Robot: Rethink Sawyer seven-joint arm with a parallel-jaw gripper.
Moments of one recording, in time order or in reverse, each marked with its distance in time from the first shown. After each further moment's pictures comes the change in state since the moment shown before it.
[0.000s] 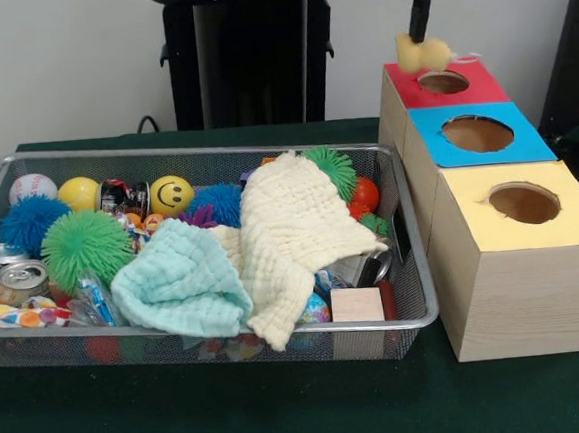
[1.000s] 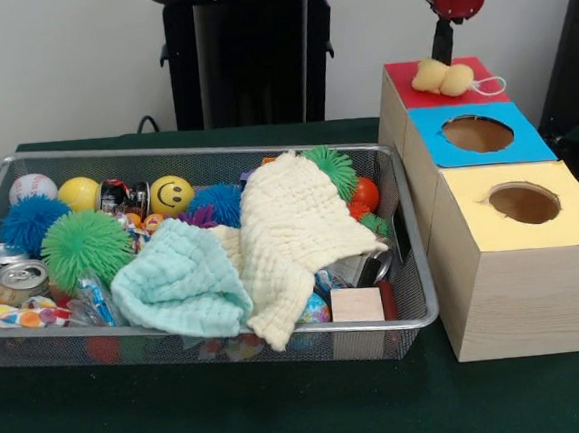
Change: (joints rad) arm 0.014 0.028 0.103 0.093 0.147 -0.115 0.000
